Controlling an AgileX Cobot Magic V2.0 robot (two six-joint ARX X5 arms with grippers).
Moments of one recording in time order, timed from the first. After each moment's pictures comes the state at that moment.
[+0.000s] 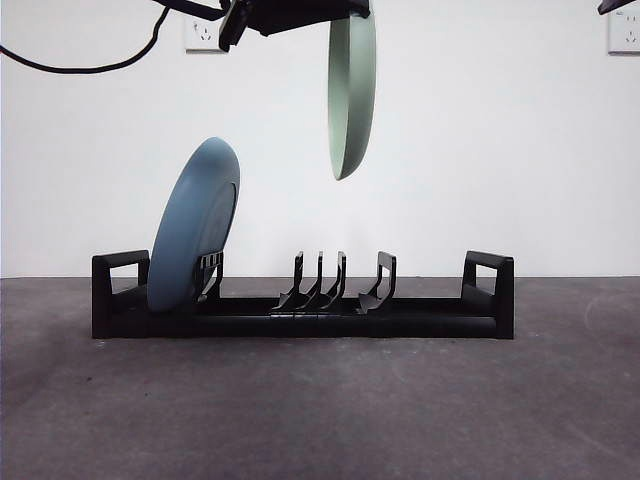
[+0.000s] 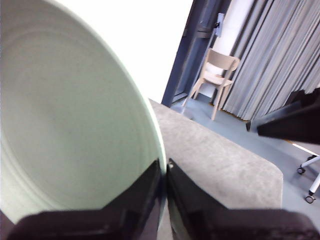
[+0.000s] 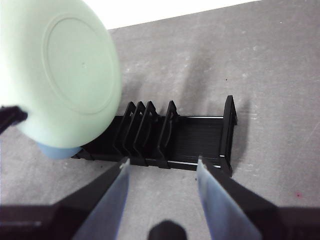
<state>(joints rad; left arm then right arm) -0.61 1.45 1.06 0.33 0.43 -0.25 0.20 0.94 1.06 -0.61 -0.26 0.22</state>
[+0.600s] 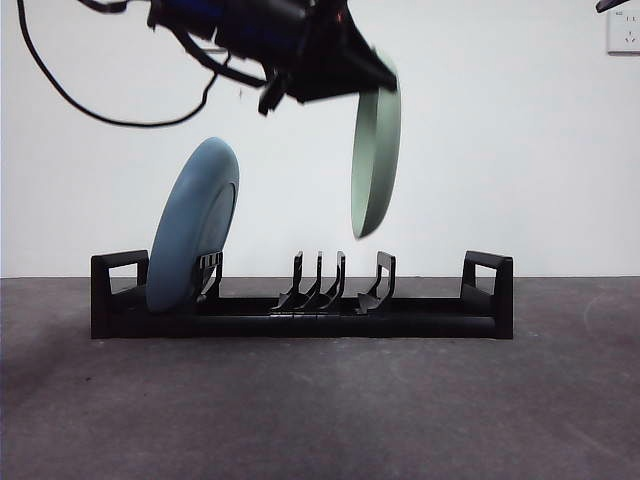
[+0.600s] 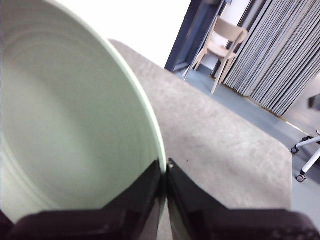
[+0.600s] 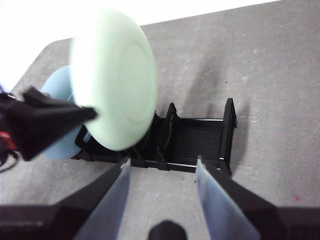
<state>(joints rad) -0.60 1.68 1.19 0.26 0.46 -0.26 0.20 0.94 1.06 -0.60 -0.26 0.20</state>
